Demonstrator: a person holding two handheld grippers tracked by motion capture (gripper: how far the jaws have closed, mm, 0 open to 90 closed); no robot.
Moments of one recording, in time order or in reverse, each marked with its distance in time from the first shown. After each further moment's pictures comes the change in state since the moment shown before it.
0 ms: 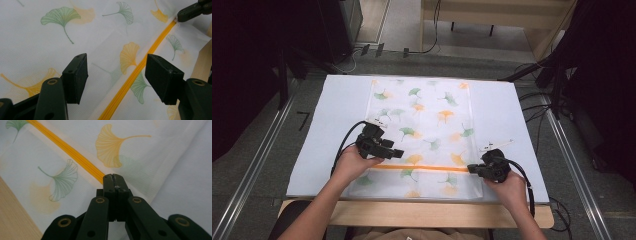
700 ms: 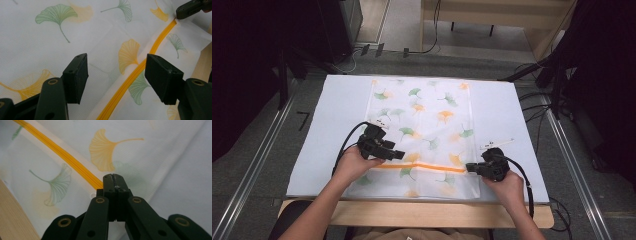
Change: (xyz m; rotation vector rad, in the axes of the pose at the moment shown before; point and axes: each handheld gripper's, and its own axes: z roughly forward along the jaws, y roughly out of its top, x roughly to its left) left arm -0.002 0.000 0.004 0.016 -0.002 0.006; right arm -0.002 0.002 0.006 -0.025 0.051 0.060
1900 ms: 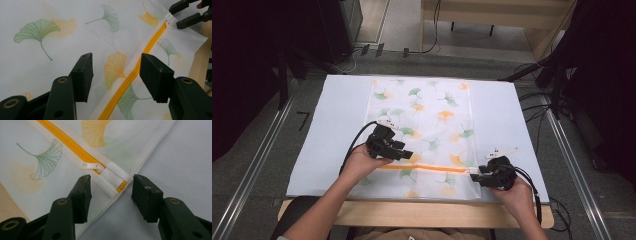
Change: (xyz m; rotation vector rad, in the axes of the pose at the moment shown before) left arm -0.016 0.013 0.012 -0.007 -0.022 0.070; right arm 0.001 -0.023 -0.012 0.025 -0.112 -0.108
